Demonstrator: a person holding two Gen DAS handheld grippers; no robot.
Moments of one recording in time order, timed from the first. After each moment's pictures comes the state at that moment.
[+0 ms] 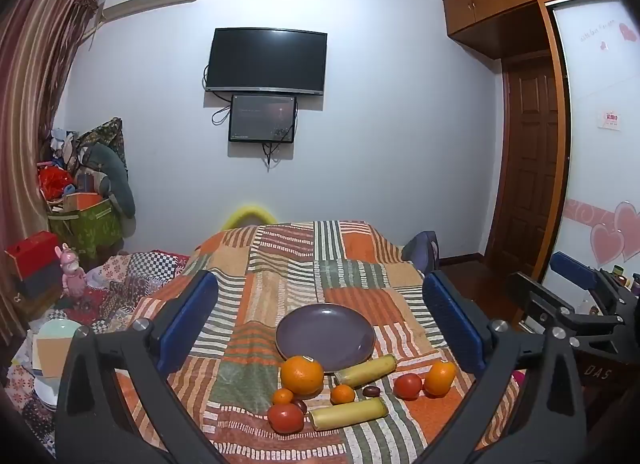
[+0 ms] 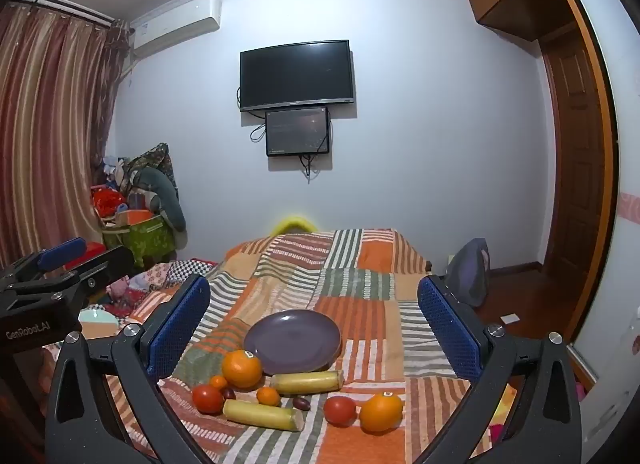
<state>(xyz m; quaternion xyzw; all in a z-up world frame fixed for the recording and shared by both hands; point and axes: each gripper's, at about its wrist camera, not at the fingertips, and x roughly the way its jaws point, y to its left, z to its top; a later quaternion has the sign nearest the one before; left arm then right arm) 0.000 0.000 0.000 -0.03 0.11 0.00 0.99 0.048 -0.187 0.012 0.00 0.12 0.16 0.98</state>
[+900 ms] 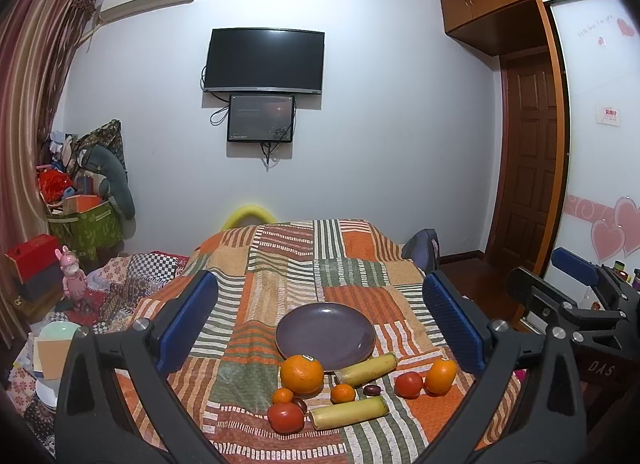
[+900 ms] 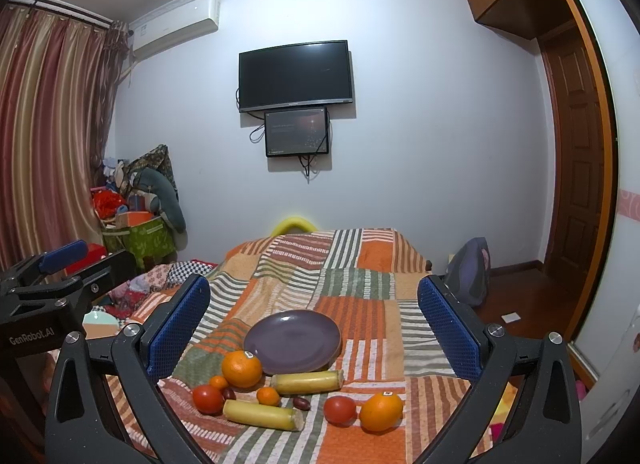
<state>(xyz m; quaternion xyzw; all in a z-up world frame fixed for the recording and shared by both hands) 0.004 -0.001 -0.005 -0.03 0.11 0.00 0.99 0.048 -0.188 0.013 0.01 0.12 0.16 0.98</state>
